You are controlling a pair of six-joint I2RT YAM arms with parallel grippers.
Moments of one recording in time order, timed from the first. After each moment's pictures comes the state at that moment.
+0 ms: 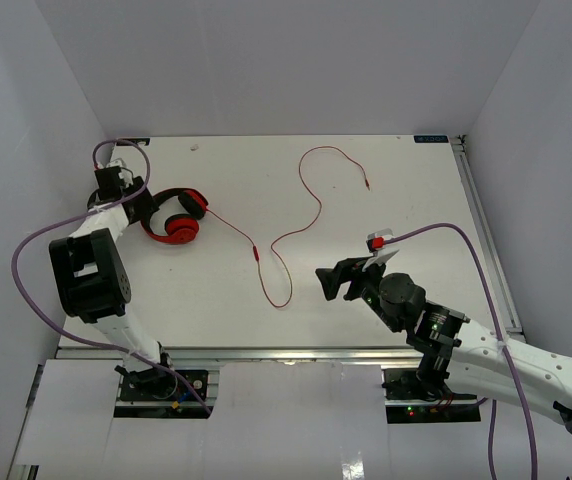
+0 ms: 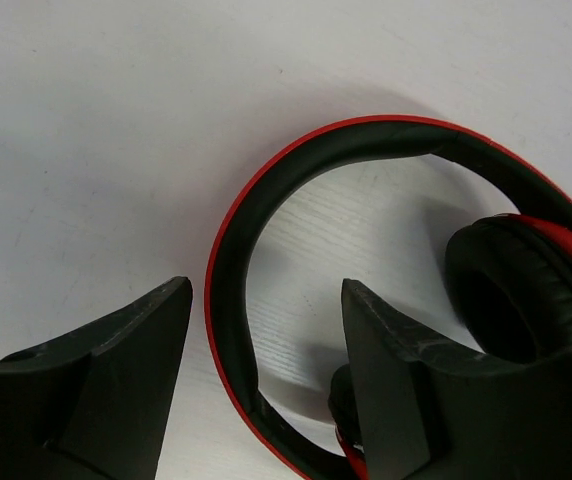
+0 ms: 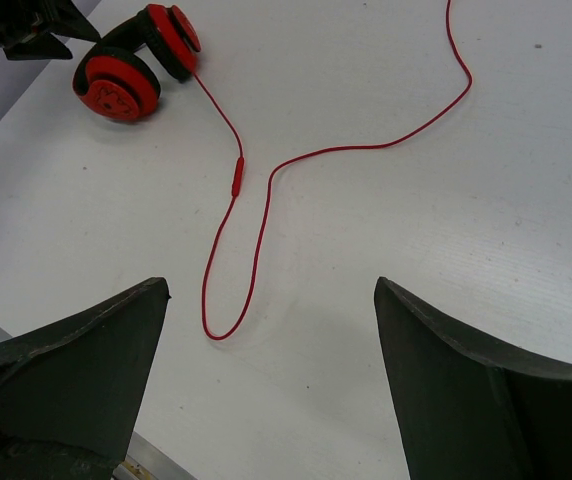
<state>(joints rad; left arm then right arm) 0.27 1.78 1.17 -0.15 0.05 -0.22 1.08 0.72 0.45 0.07 0.47 0.40</state>
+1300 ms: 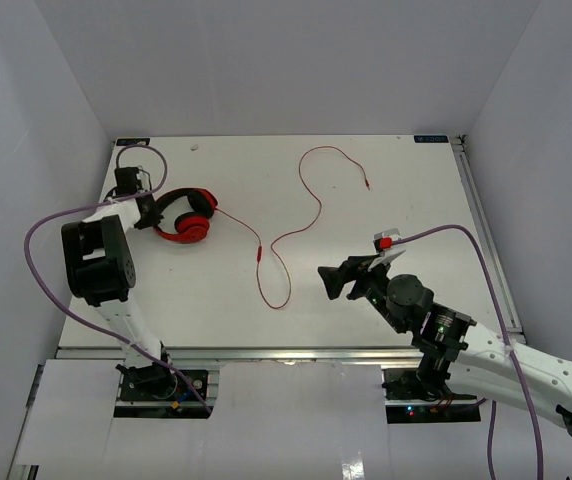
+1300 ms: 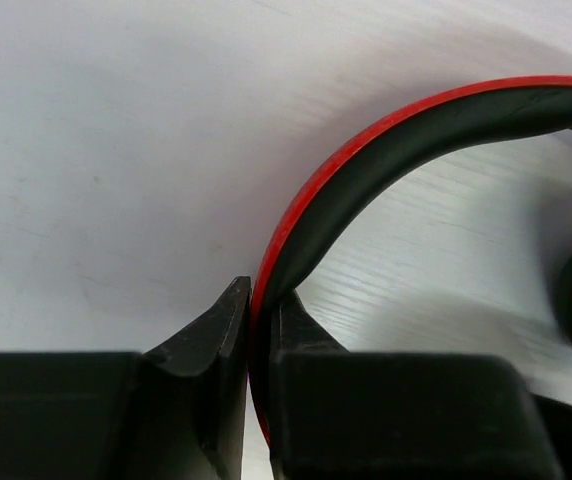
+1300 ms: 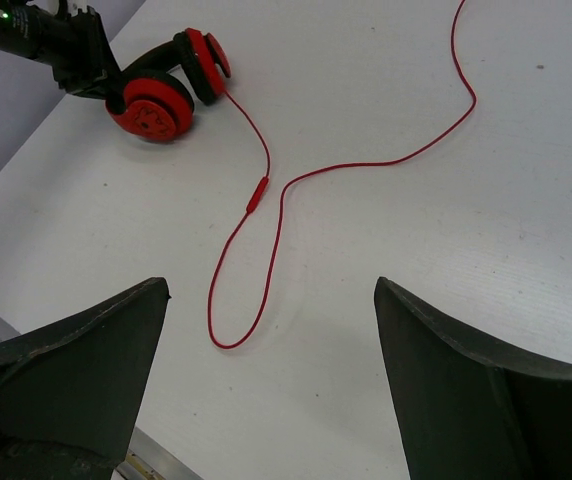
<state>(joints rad) 0.18 1.90 1.24 -0.25 -0.03 -0.16 1.08 0.66 0.45 0.07 0.46 0.40</state>
